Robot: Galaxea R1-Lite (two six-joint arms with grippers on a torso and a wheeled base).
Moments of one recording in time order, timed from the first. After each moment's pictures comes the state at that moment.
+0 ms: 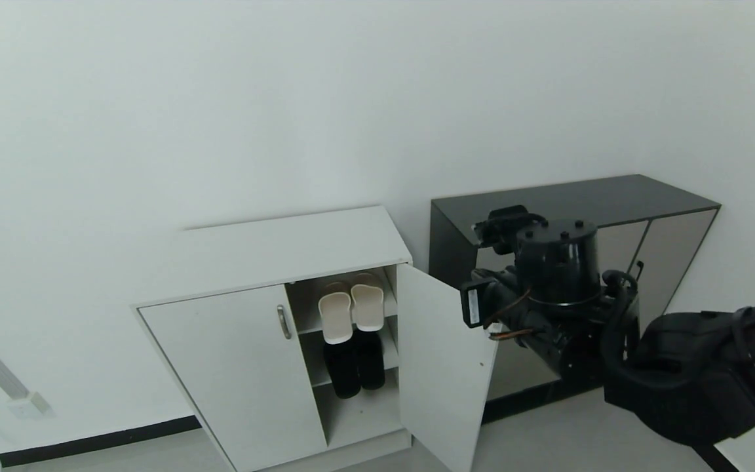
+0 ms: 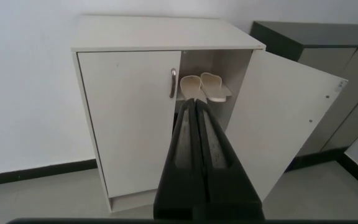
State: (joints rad) left arm 0.00 0.00 0.00 0.00 0.04 -0.09; right arm 0.78 1.85 -1.00 -0.60 -0.53 0.08
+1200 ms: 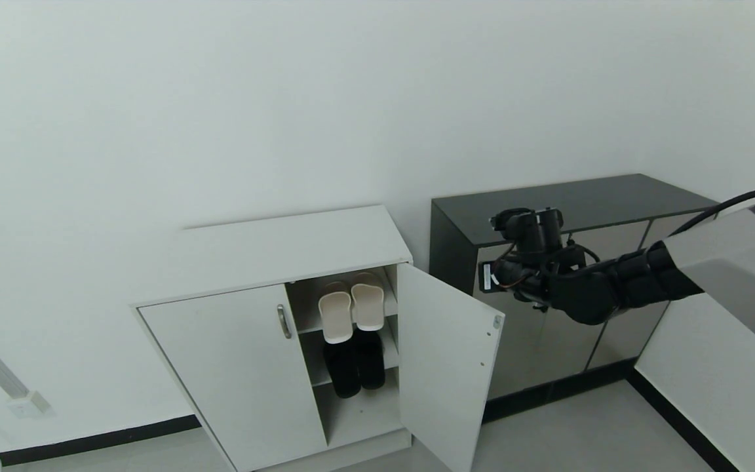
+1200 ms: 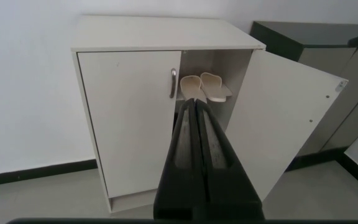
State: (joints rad) left arm 0.00 0.00 0.00 0.00 0.04 -0.09; right arm 0.46 2.21 -1.41 -0.37 -0.24 0.16
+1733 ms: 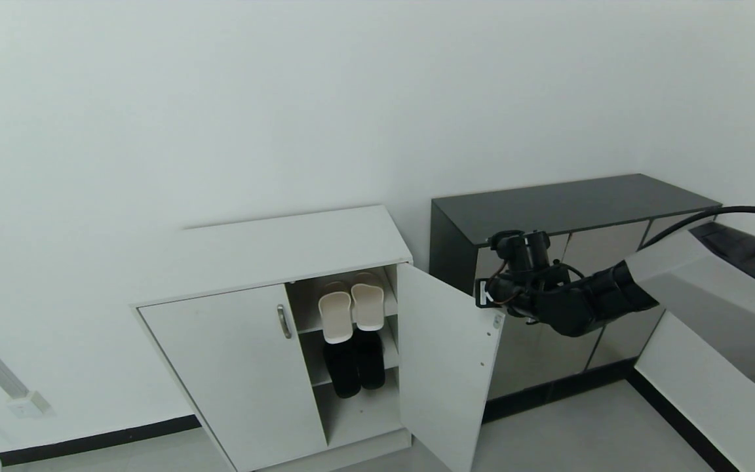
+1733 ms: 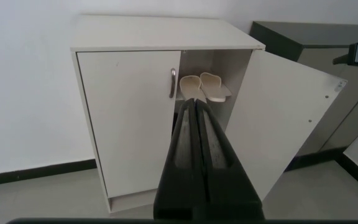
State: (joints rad) left arm 0.00 0.00 0.00 0.00 0.04 -0.10; right arm 0.44 2.32 -1.44 -0.40 -0.21 0.21
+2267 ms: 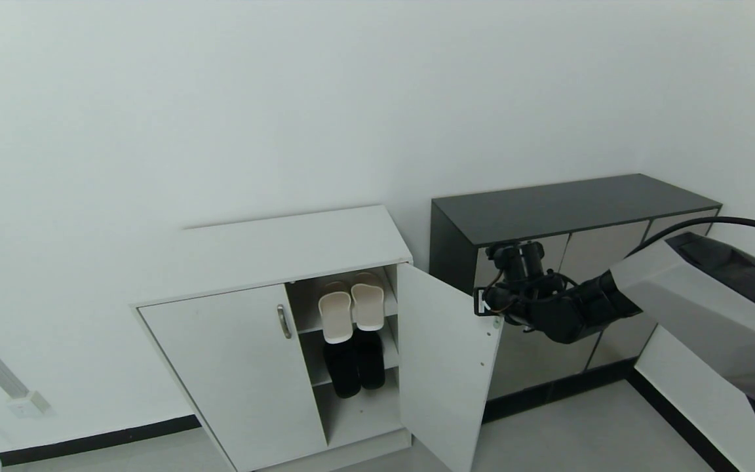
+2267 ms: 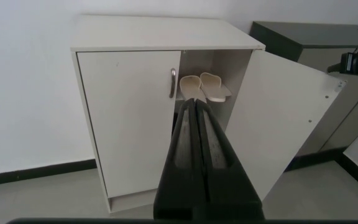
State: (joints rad) left arm 0.00 0.00 0.00 0.00 0.04 -0.10; right arm 0.44 2.37 -1.46 -0.41 -0.22 0.22
